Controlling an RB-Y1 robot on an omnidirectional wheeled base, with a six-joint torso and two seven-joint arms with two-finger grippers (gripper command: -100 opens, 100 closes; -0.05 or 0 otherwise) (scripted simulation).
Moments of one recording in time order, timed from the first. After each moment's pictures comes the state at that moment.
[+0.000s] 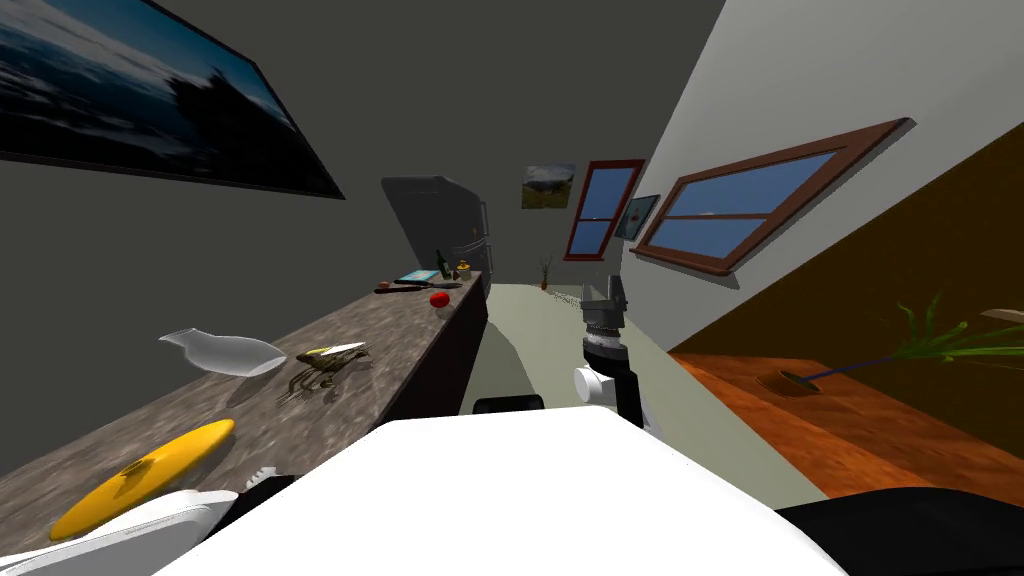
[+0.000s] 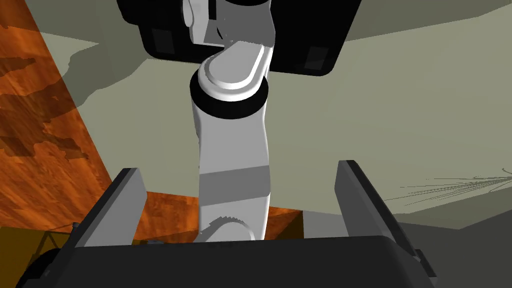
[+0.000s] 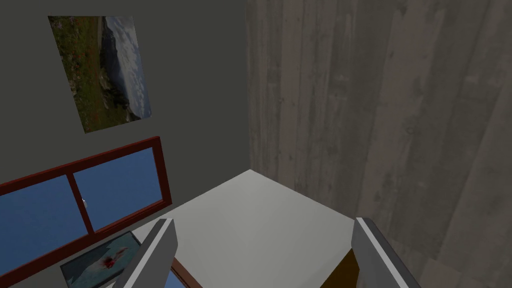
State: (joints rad) left arm 0.47 1.88 -0.90 -2.31 -1.55 -0.20 0.24; right arm 0.46 0.00 0.02 -2.29 -0.04 -0.52 0.00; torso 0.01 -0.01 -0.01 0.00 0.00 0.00
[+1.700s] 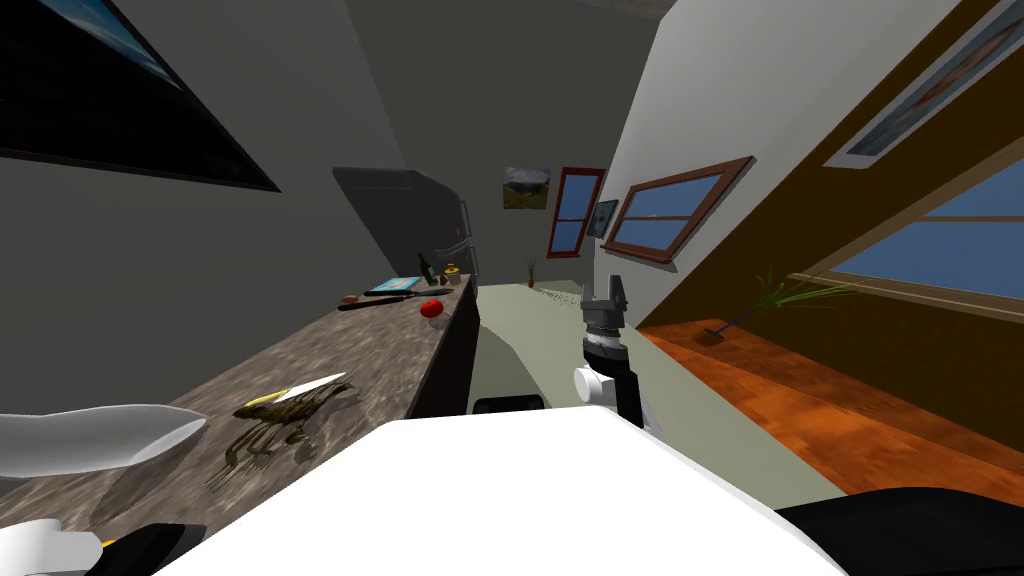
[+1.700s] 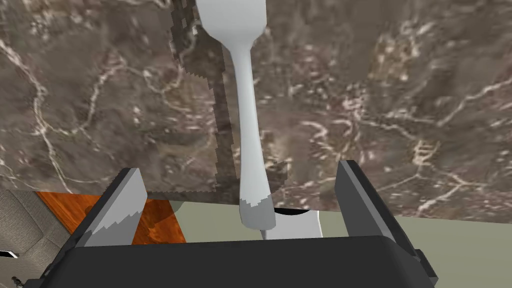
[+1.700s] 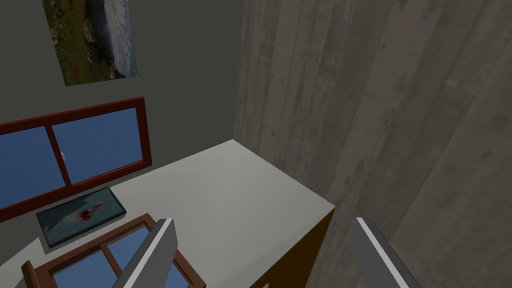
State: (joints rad) left arm 0.49 2.12 -1.02 -2.27 -1.70 -0.19 0.29; right arm 0.46 0.00 0.02 -2.29 -0.04 -0.52 0.00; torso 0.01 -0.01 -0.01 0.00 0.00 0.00
